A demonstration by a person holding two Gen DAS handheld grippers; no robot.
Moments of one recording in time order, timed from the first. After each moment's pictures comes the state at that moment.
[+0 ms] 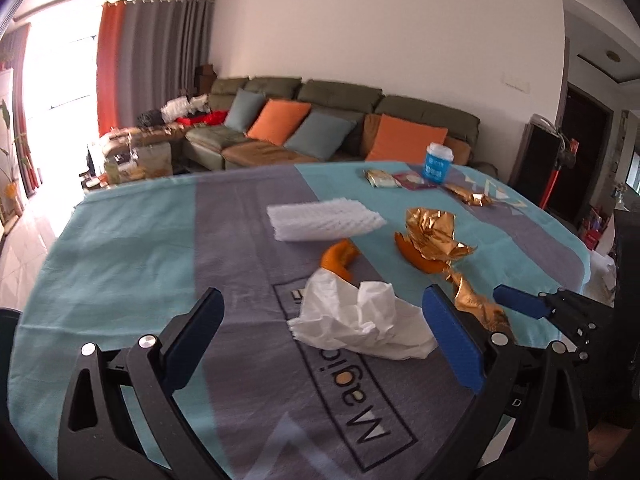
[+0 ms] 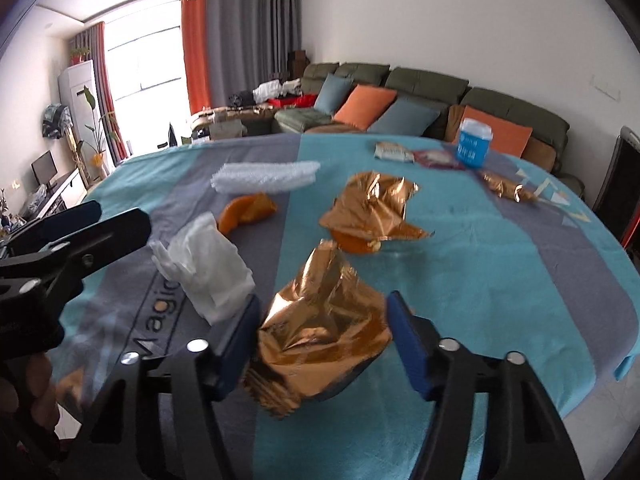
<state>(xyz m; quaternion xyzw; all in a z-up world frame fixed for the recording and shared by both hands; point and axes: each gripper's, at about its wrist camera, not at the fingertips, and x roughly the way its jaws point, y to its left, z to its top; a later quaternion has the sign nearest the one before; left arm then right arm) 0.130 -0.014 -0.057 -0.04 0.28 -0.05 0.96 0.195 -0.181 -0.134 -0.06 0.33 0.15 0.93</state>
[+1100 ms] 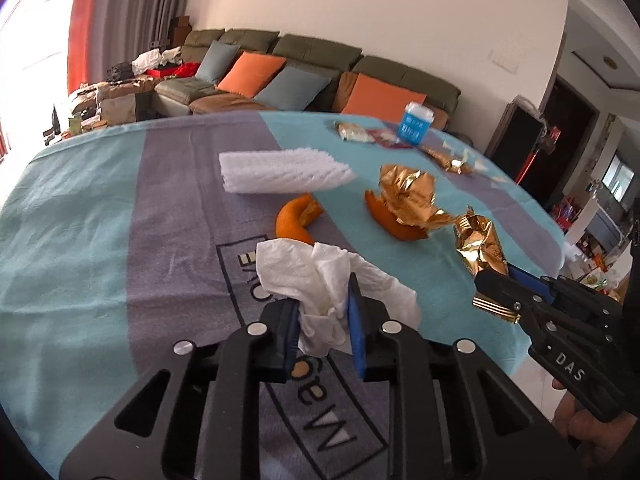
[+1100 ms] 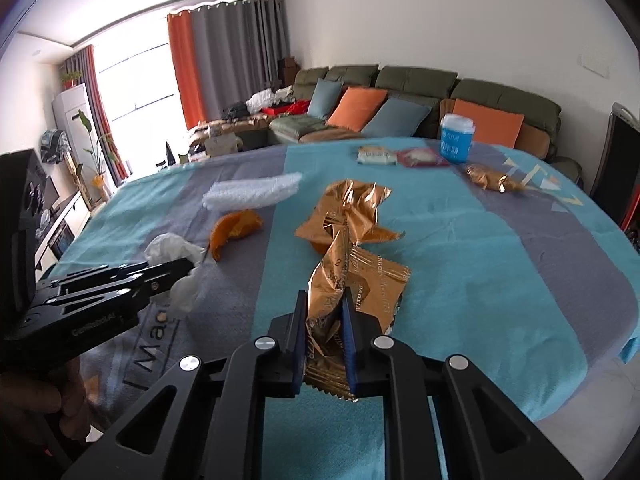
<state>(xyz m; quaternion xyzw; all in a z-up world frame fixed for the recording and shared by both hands) 0.158 -0.024 -0.082 -0.08 0.35 -0.11 0.93 0.185 -0.206 -0.113 -0.02 0.32 0.15 0.94</state>
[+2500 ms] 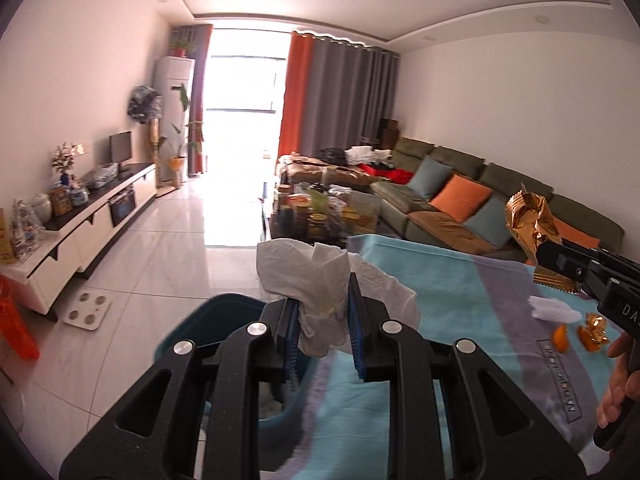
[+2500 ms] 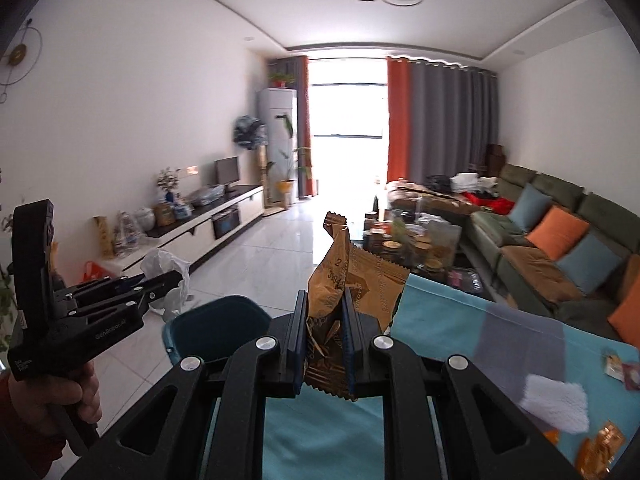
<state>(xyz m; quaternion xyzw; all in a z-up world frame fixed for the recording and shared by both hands) -0.099 0.264 0.033 -0.11 0.17 0.28 0.94 0.135 0.053 -0.004 -0.11 0.17 0.49 0.85</state>
